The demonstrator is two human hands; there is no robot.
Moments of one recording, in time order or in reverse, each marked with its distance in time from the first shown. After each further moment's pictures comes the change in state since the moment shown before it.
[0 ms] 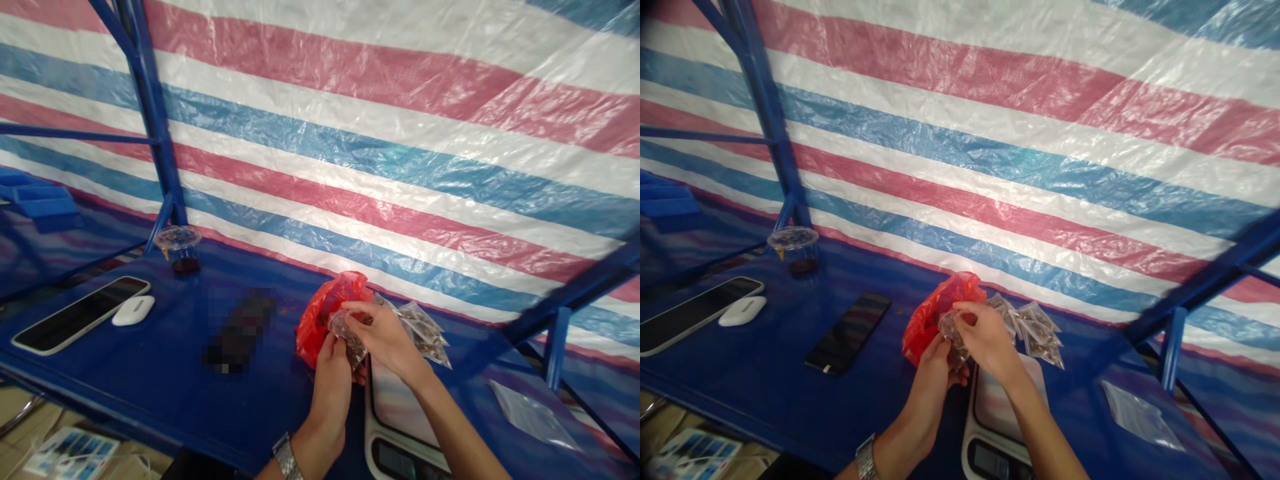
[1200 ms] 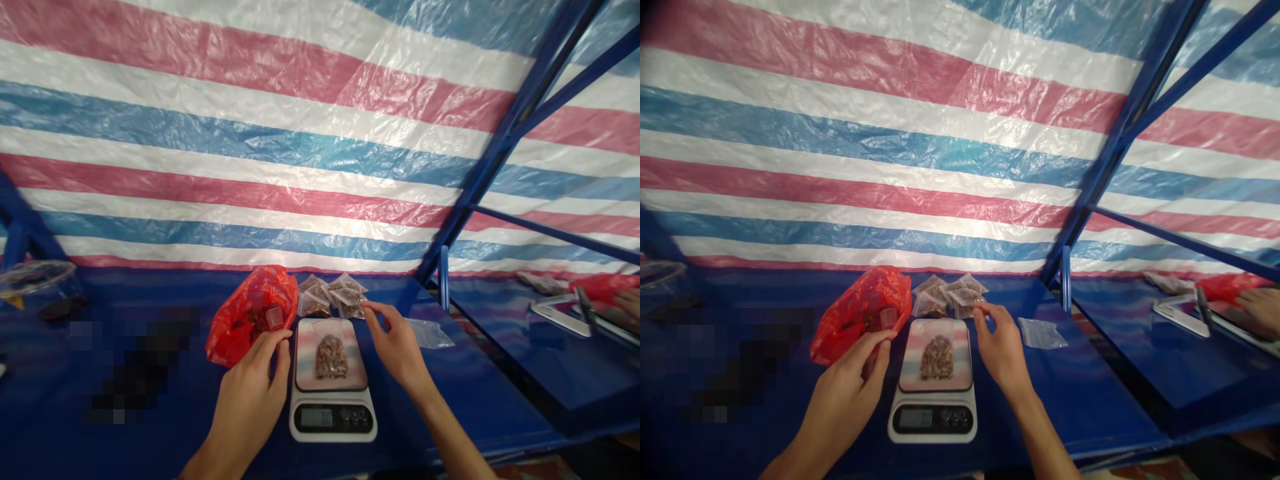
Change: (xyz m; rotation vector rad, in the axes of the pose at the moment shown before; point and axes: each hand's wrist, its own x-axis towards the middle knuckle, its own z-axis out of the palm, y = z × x) left_hand -0.030 0.016 -0.021 1.419 -0.064 0.857; right_hand -0.105 0.094 -0.088 -0.076 0.589 0.120
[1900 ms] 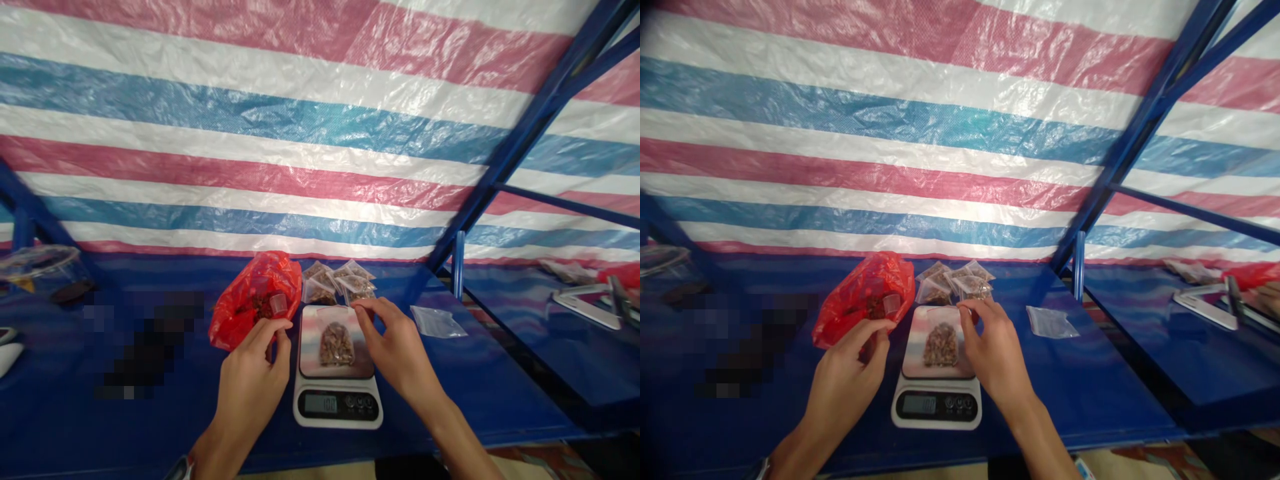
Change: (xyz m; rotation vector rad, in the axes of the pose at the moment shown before) left_hand 0.003 0.003 0.003 -0.022 0.078 -0.040; right_hand -0.017 -0.041 -0.002 -0.099 -0.169 -0.116
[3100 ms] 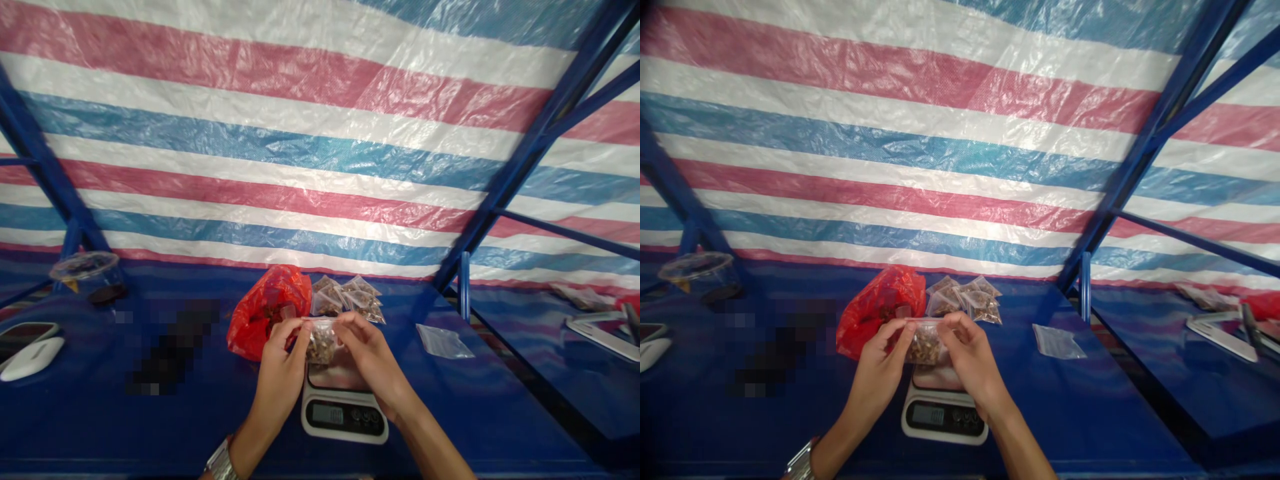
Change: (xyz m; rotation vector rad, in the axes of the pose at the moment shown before) left_hand 0.011 0.010 0.024 -0.637 -0.022 -0.265; right_hand -0.001 -0.036 0.032 0.842 -0.202 0.370
